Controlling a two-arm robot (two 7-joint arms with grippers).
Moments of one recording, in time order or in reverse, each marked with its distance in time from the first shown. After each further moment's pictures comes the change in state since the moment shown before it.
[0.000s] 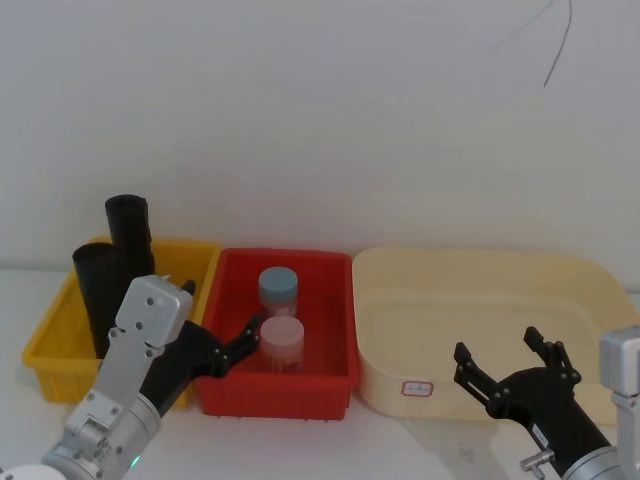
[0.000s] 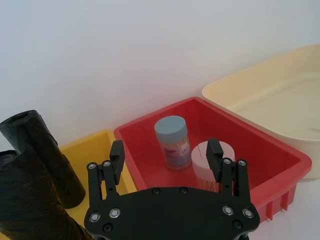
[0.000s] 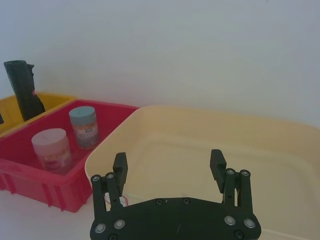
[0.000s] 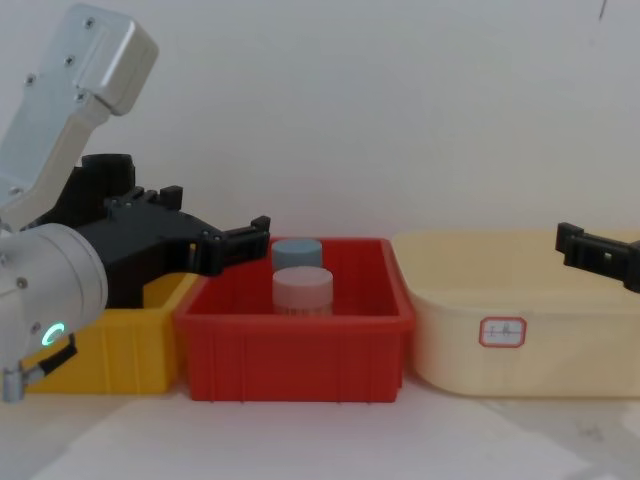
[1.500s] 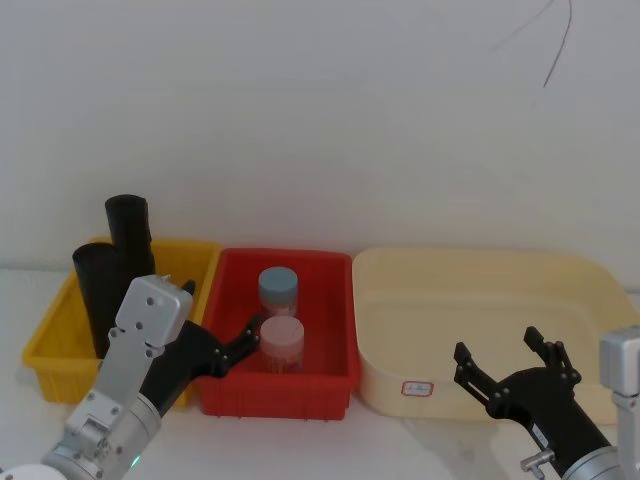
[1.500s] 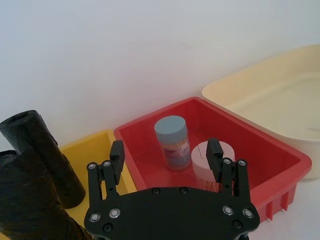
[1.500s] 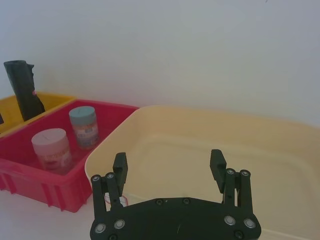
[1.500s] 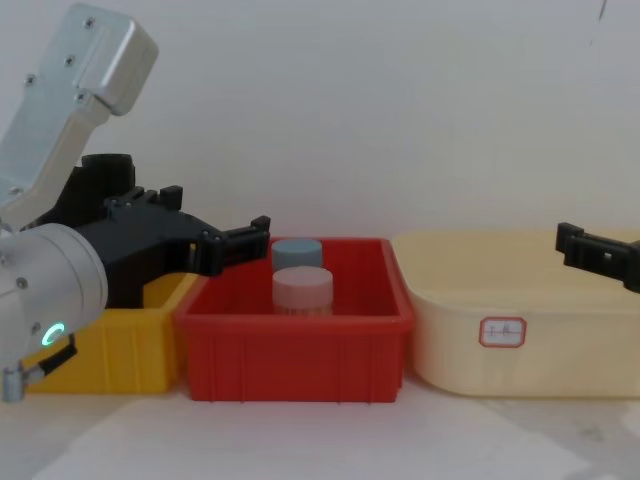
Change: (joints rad) left arm 0.000 0.000 0.000 0.000 0.000 0.000 0.000; right arm 0.000 0.000 0.000 0.000 0.000 0.000 0.000
